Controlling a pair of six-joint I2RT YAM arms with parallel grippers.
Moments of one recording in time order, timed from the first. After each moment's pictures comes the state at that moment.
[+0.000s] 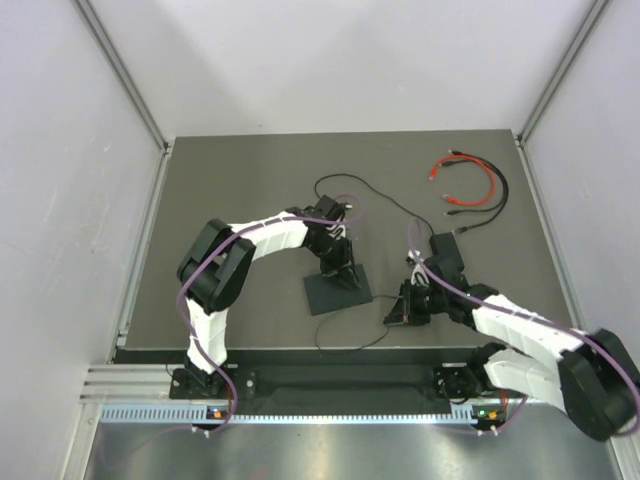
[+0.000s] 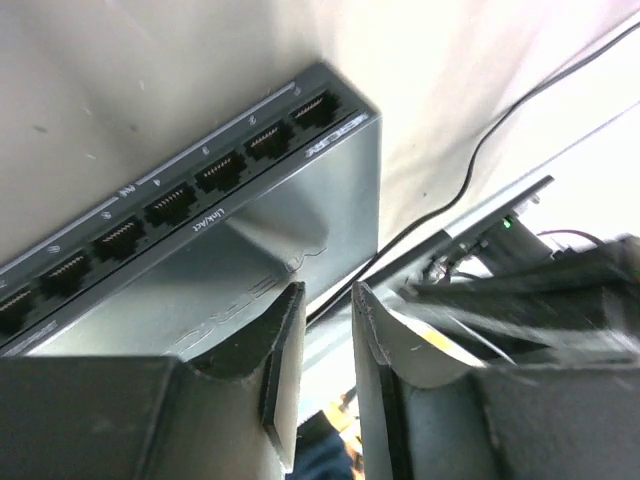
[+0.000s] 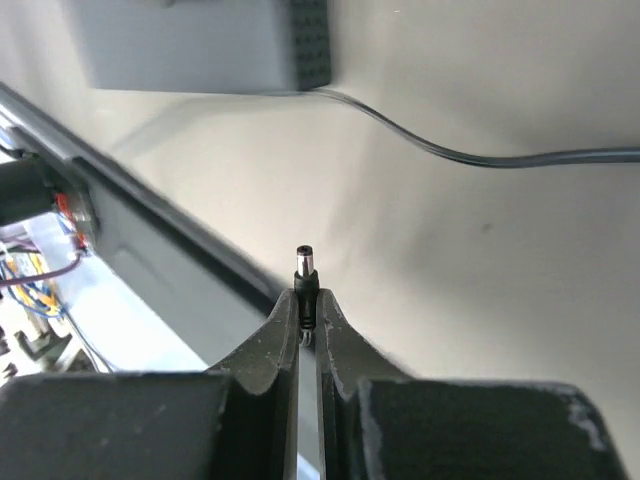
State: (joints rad) left arm -0.66 1.97 1.29 -0.54 0.62 -0.83; right arm 0.55 1.08 0.34 -0.19 -0.48 0.69
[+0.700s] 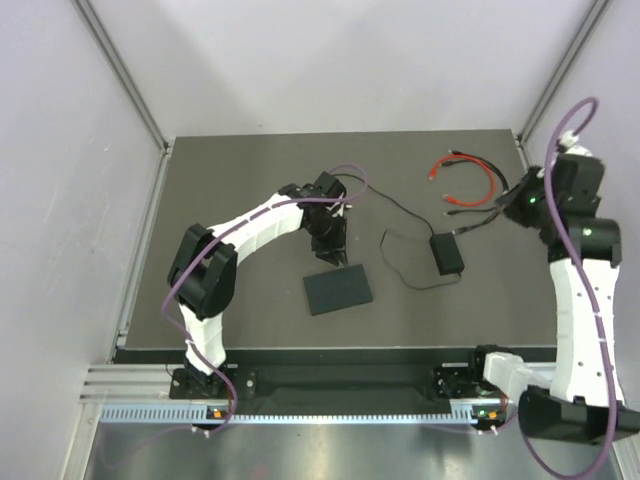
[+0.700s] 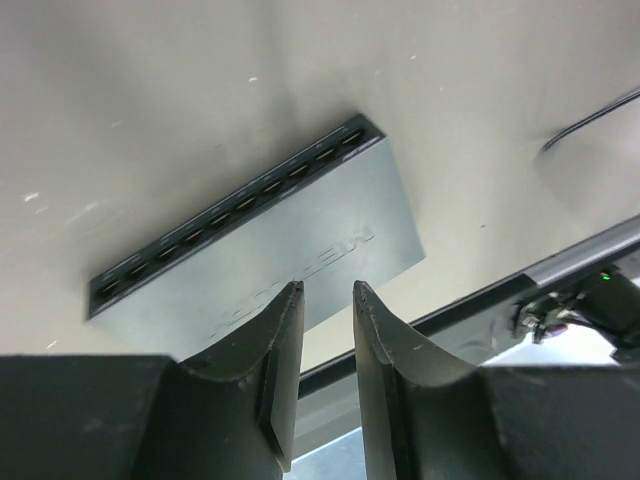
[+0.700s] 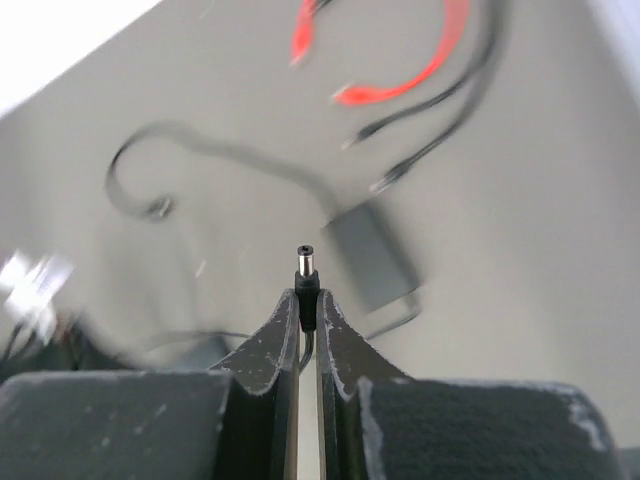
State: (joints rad) left arm -0.66 1.91 1.51 -0.81 0.29 -0.60; right arm -0.08 1.02 1.36 -0.92 -0.07 0.42
